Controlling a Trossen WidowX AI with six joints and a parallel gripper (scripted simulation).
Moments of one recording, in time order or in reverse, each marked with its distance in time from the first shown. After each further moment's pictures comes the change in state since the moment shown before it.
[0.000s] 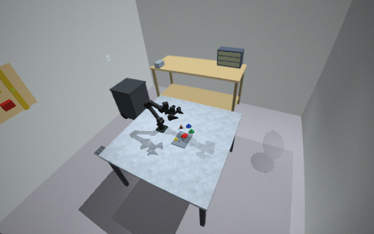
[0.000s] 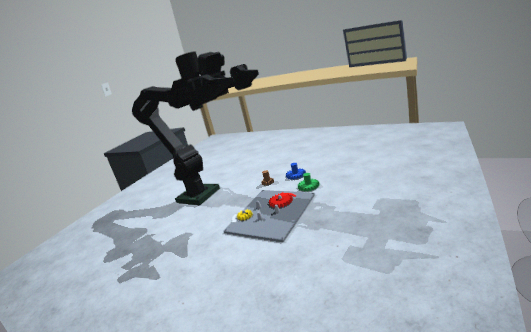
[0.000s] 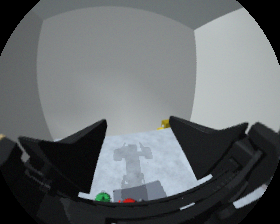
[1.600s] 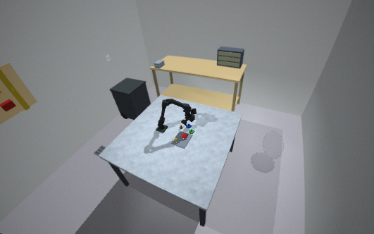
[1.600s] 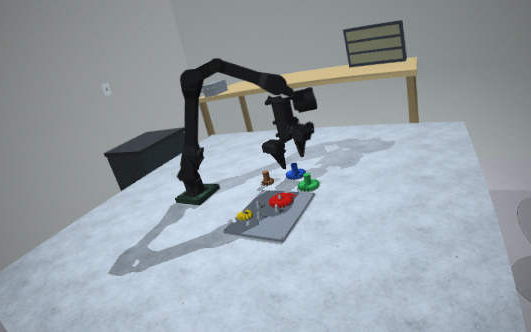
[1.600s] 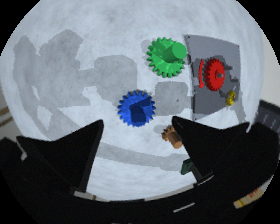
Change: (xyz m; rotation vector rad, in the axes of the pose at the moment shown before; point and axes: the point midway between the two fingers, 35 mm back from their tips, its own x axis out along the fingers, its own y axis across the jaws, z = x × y) arm -0.065 0.209 -0.266 0.102 1.651 -0.060
